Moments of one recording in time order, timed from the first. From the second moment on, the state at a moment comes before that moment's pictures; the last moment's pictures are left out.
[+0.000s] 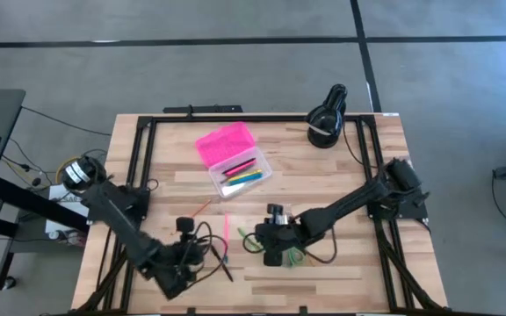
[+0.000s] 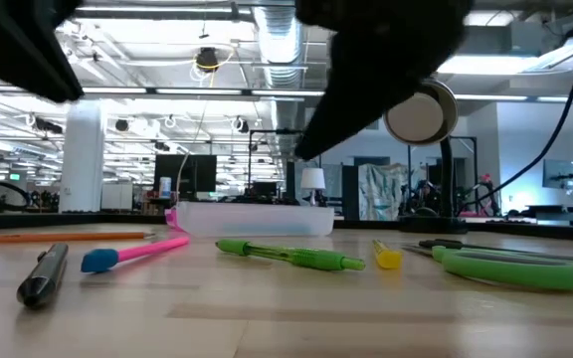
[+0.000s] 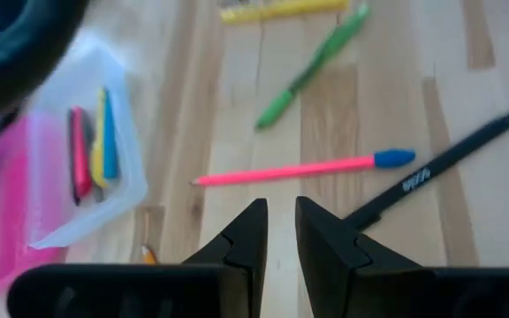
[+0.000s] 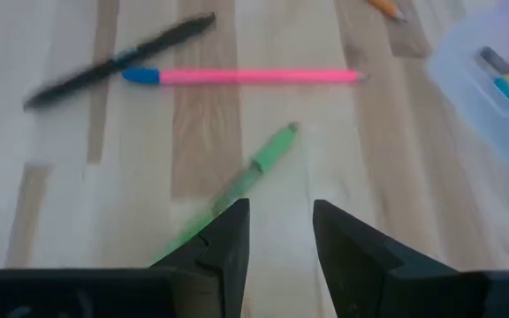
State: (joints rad) left arm -0.86 1.62 1.04 -0.75 -0.81 -0.70; right arm 0.42 1.90 1.27 -0.33 0.36 0.28
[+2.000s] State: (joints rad) left arm -1.03 1.62 0.90 -0.75 -1.08 -0.99; right arm 0.39 2.13 1.28 -0.16 0.34 0.52
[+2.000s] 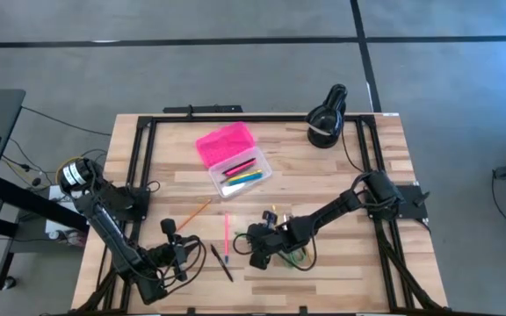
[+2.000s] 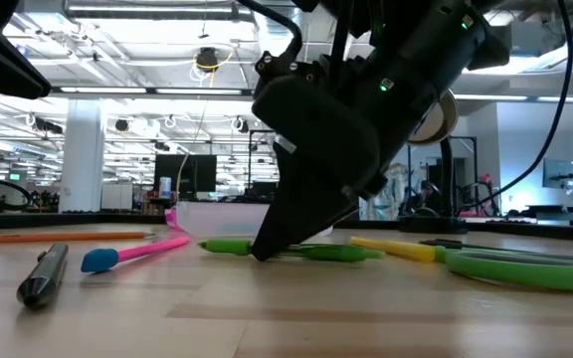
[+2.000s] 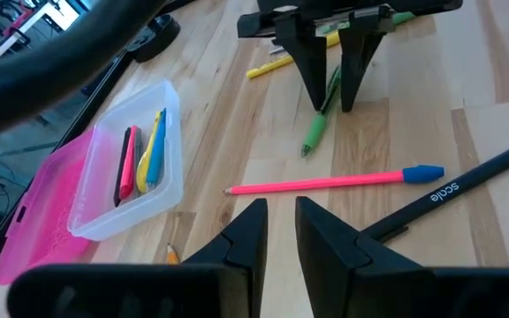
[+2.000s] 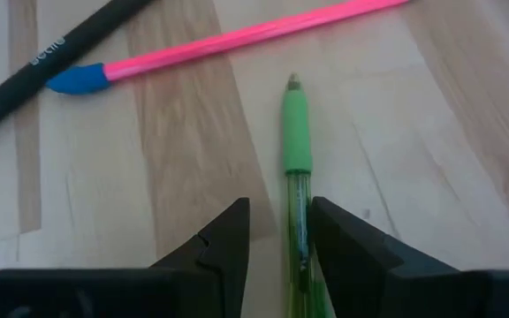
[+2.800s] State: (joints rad) left arm -1.03 1.62 0.90 -0.75 -1.07 -0.98; right arm 0.35 2.13 1.30 -0.26 0.21 0.45
